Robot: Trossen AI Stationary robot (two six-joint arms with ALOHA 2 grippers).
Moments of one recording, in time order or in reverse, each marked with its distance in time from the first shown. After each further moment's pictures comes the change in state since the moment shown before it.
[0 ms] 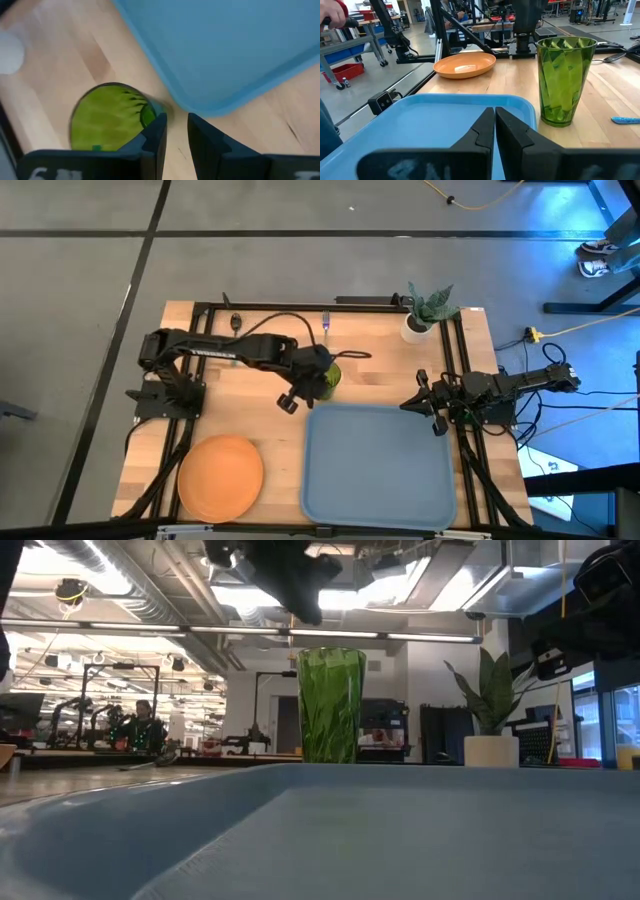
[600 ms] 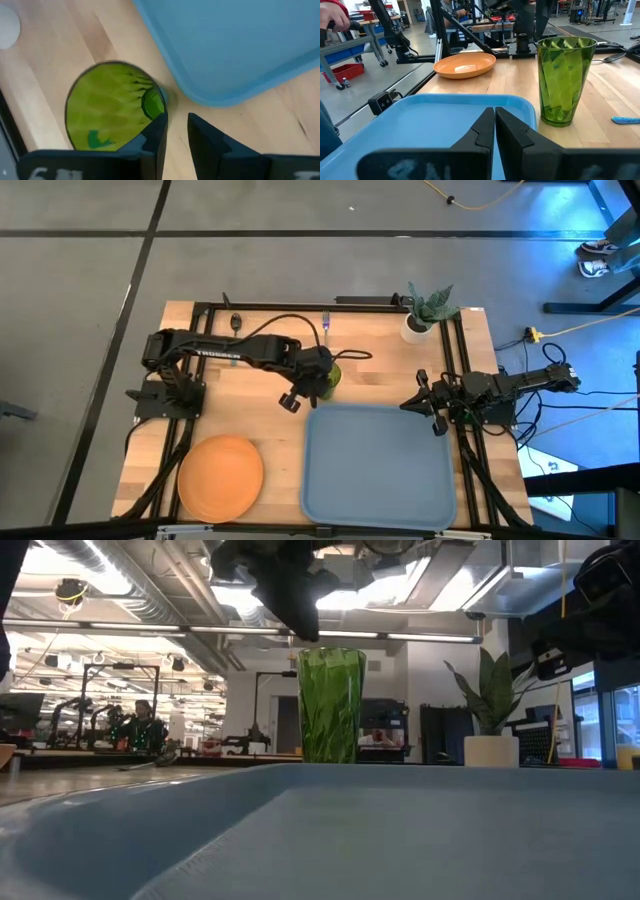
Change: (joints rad) left arm 0.011 0.026 -0.001 -0.019 -0.054 -0.054; right arm 0.000 0.000 0.000 0.000 0.000 0.001
